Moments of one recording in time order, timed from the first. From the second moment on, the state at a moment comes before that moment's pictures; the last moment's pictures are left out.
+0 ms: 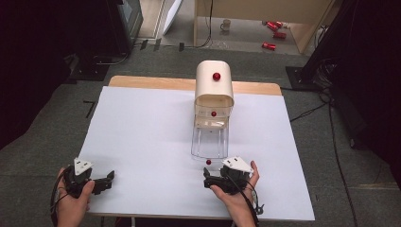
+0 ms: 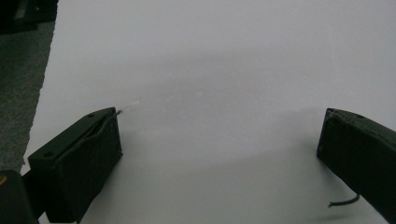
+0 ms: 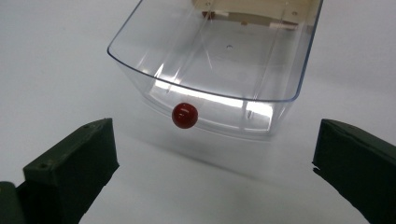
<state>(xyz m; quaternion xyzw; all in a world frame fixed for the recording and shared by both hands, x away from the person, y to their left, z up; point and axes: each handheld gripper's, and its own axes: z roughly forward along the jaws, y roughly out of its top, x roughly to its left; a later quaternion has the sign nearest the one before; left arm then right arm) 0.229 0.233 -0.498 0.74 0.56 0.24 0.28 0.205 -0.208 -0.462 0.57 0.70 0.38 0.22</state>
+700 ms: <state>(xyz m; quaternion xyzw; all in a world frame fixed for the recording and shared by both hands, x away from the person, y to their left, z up) 0.229 0.233 -0.498 0.74 0.56 0.24 0.28 0.214 -0.186 -0.491 0.60 0.68 0.35 0.22</state>
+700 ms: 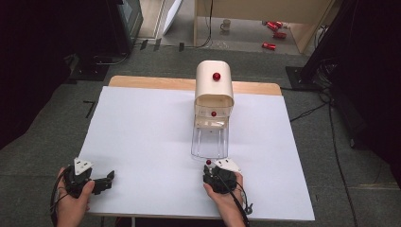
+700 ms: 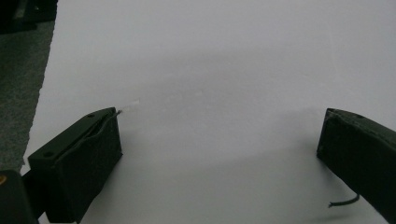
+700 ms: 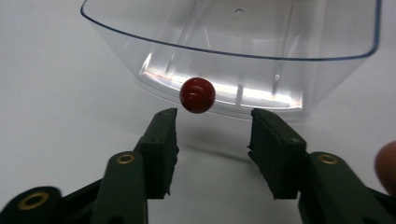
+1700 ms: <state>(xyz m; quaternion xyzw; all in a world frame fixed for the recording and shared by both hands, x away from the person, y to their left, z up) 0.229 0.233 -0.498 0.74 0.56 0.24 0.28 0.217 -0.184 -0.481 0.60 0.67 0.38 0.22</state>
